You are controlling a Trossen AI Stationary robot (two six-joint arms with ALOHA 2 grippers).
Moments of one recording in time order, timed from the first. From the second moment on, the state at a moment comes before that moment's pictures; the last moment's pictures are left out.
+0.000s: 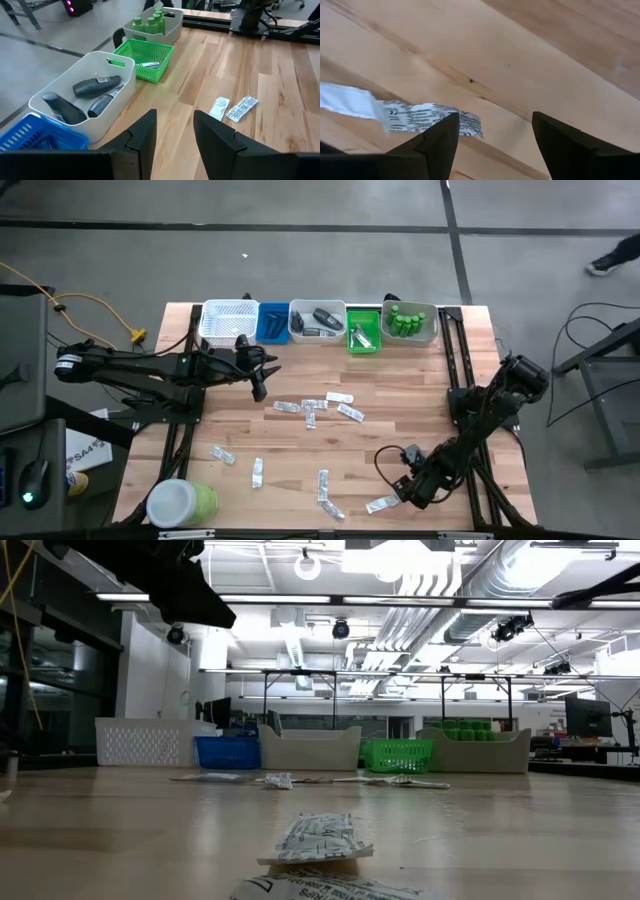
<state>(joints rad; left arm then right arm) 0.00 0.88 0.63 -0.12 -0.41 -0.14 0.84 1.66 0.90 -0.60 -0.05 1.92</state>
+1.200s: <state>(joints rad) 0.00 0.88 0.63 -0.14 -0.40 -0.14 0.88 1.72 0.91 -0.46 0.07 1.93</state>
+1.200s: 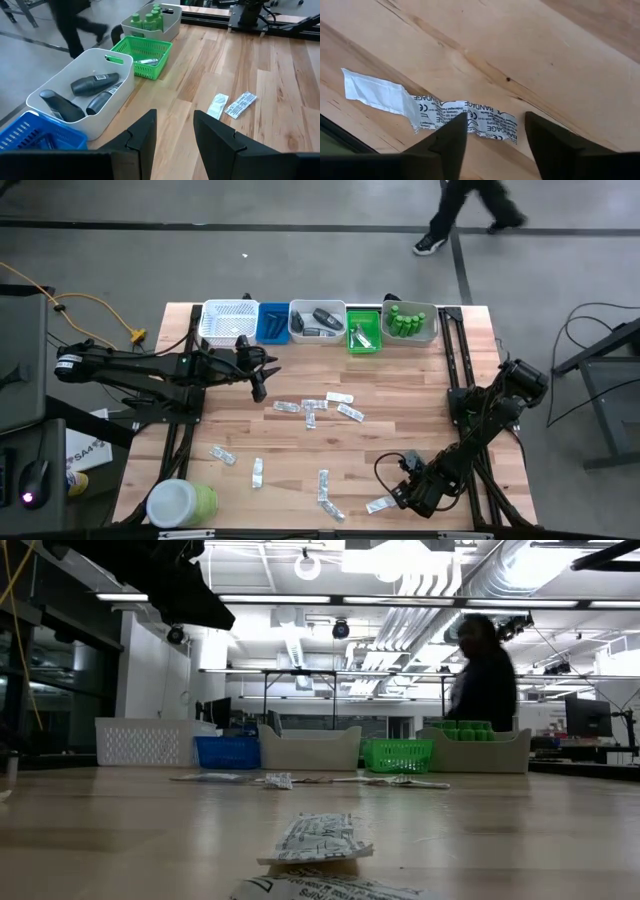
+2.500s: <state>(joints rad) 0.00 0.88 0.63 -0.16 -0.40 -0.14 0.88 1.72 0.90 -0.45 0.07 1.94</state>
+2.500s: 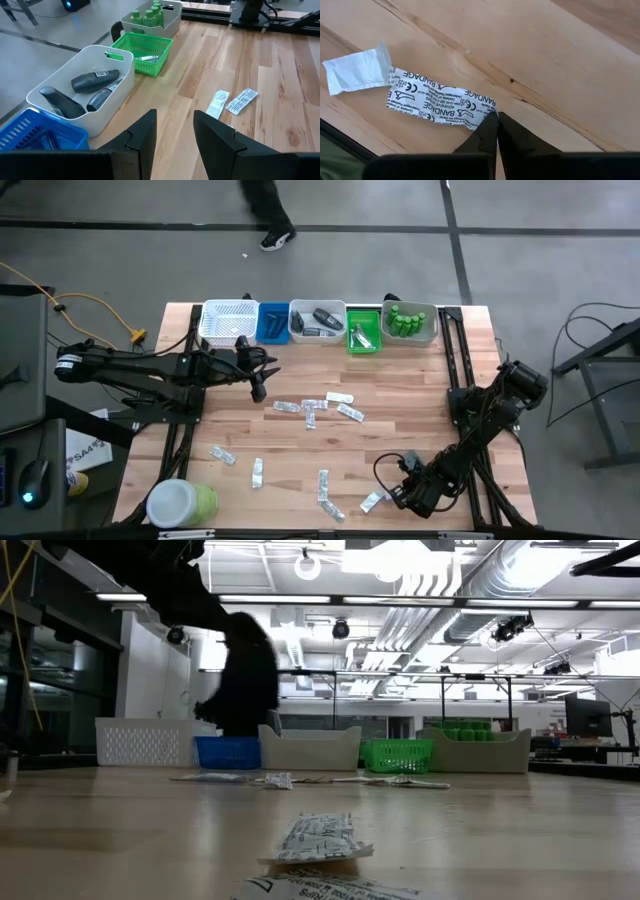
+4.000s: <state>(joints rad) 0.00 1.18 0.64 0.17 -0.01 -0.13 0.43 1.48 0.90 -0.23 0.70 0.50</state>
